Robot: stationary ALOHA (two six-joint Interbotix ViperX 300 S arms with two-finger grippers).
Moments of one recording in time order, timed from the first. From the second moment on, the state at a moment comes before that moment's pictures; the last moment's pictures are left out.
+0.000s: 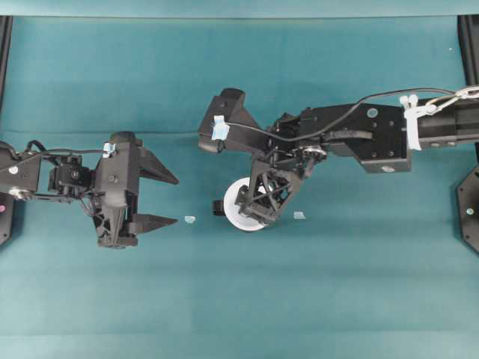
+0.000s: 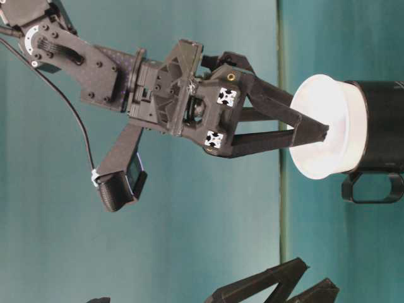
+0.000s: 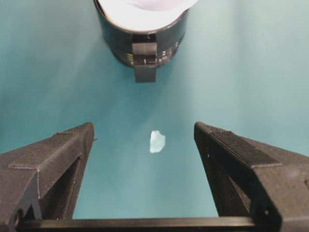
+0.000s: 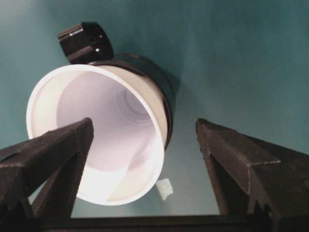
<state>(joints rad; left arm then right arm) 0.00 -0.23 0.97 0.02 -0.12 0.01 -0.08 0.16 0.26 0.07 0.82 0.27</state>
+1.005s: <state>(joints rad) 0.00 -0.23 0.97 0.02 -0.12 0.01 -0.07 -0.03 0.32 0.04 0.81 0.27</state>
